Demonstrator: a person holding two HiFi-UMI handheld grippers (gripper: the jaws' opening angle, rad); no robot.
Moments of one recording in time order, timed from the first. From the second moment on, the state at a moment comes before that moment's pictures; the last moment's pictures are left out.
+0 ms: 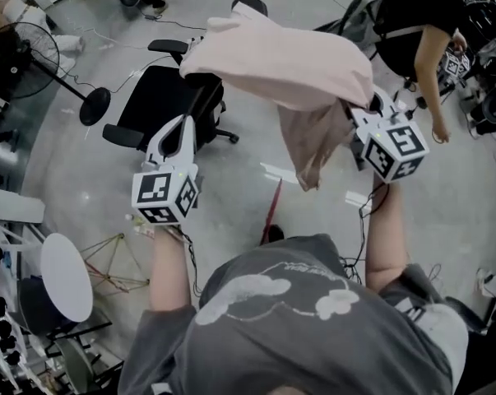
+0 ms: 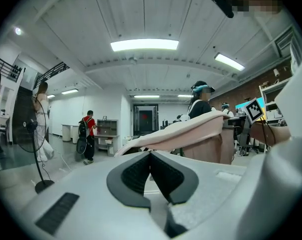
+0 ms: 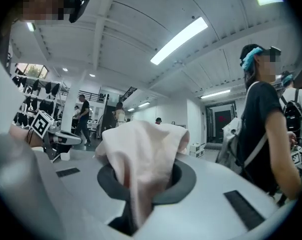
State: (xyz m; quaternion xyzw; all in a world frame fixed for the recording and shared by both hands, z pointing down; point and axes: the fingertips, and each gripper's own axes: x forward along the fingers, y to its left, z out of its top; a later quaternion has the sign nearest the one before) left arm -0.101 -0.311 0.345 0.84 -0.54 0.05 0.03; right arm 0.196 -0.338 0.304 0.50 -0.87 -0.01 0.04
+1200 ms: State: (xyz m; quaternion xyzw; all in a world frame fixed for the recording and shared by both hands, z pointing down) left arm -0.133 -0.126 0.356 0.90 -0.44 0.04 0.04; right arm 0.106 -0.099 0.304 0.56 -0.83 -0.02 0.05
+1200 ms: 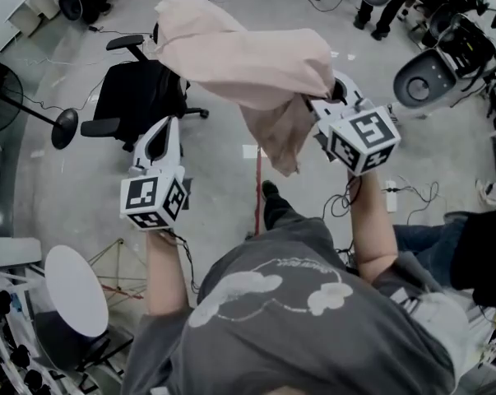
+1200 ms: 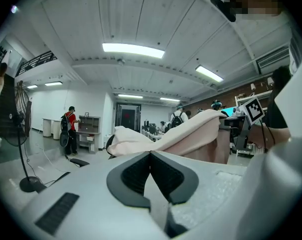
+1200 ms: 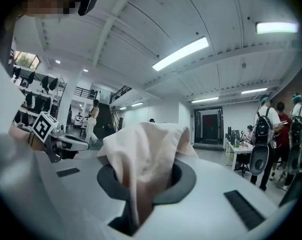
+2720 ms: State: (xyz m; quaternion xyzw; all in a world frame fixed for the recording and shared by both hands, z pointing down) left arm -0.126 -0.022 0.443 0.91 -0.38 0.09 0.12; right arm 0.083 0.004 0.442 0.58 -0.79 0.11 0.13
